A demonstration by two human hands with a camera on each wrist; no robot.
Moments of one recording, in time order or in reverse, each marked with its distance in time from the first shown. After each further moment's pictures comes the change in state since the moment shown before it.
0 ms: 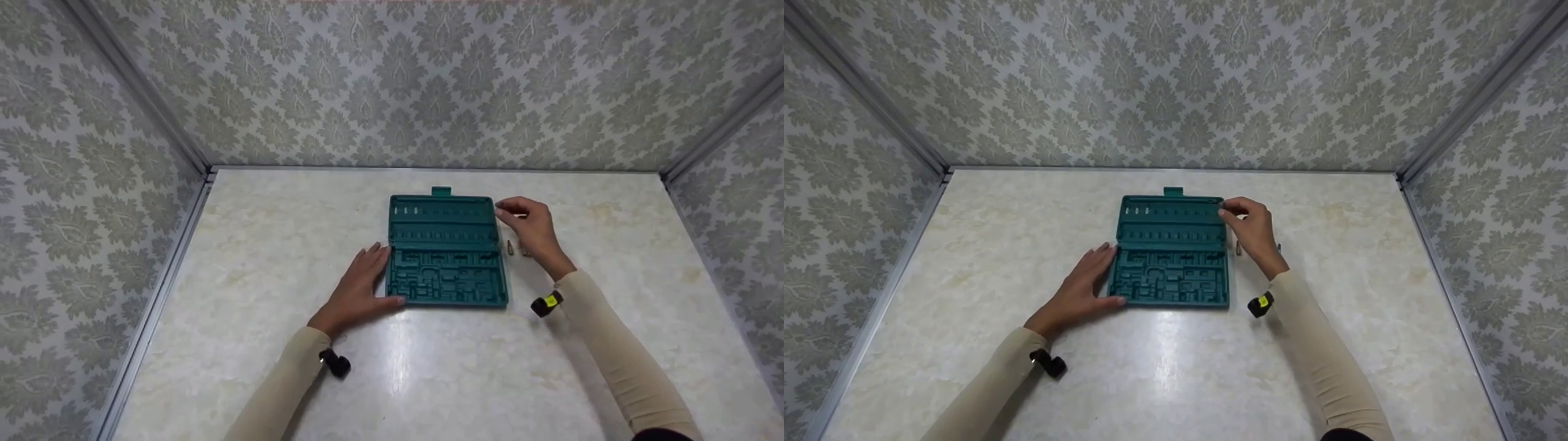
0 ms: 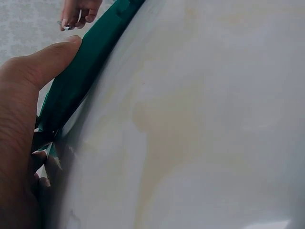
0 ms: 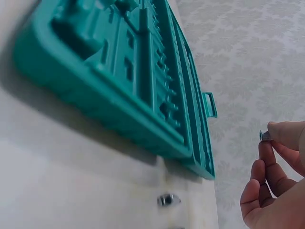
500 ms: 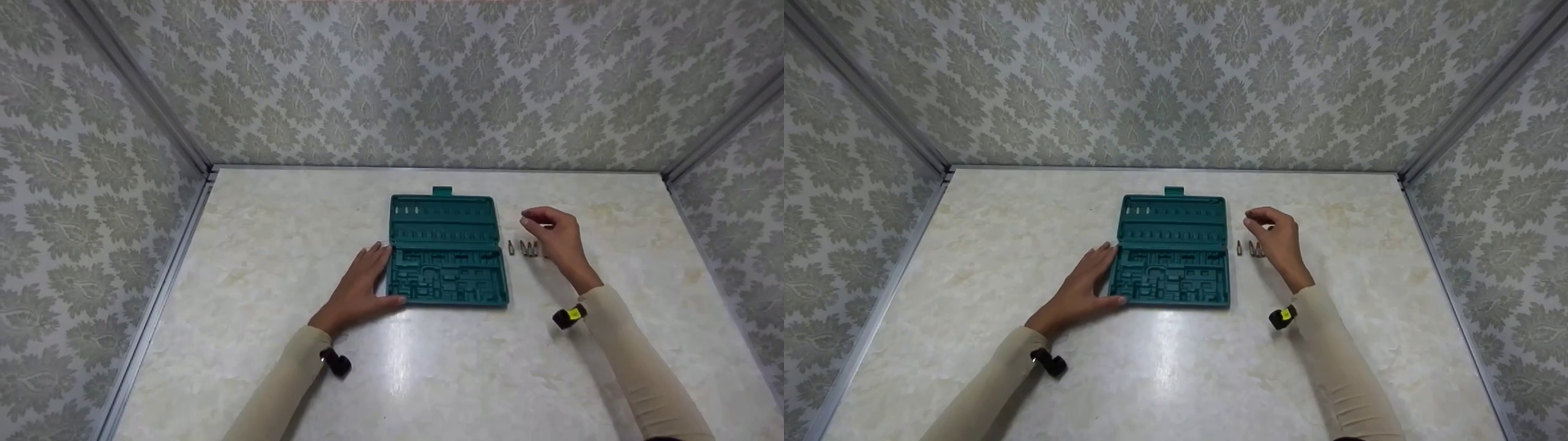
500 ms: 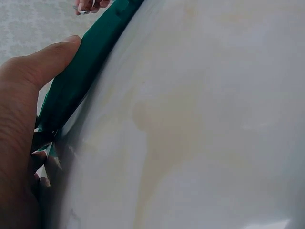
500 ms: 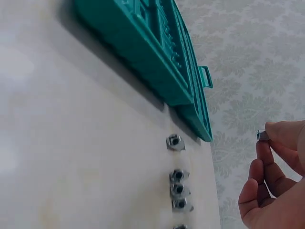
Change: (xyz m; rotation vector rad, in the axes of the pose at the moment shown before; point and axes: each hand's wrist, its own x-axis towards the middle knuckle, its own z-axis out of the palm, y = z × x) left_hand 0.002 -0.002 -0.001 0.018 -0.002 0.035; right_hand -0.024 0.022 -0.036 -0.018 0.043 0.014
